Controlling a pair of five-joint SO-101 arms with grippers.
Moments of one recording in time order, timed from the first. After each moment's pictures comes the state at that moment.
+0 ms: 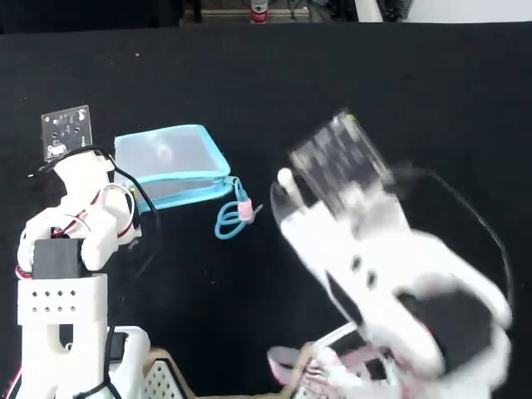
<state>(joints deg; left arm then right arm) -7.8 -56.7 41.7 70.5 8.0 -28.3 -53.8 4.6 89.4 11.6</state>
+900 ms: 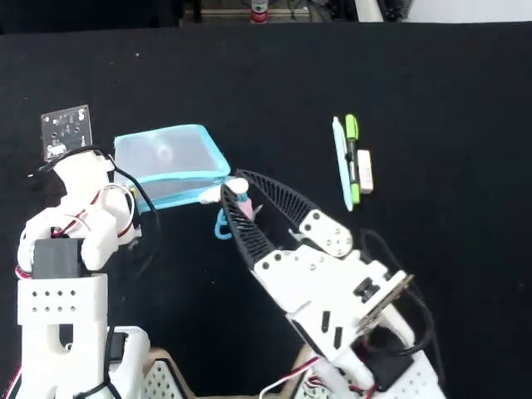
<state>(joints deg) -7.8 -56.7 41.7 70.5 8.0 -40.3 -99.4 74.0 16.6 2.9</state>
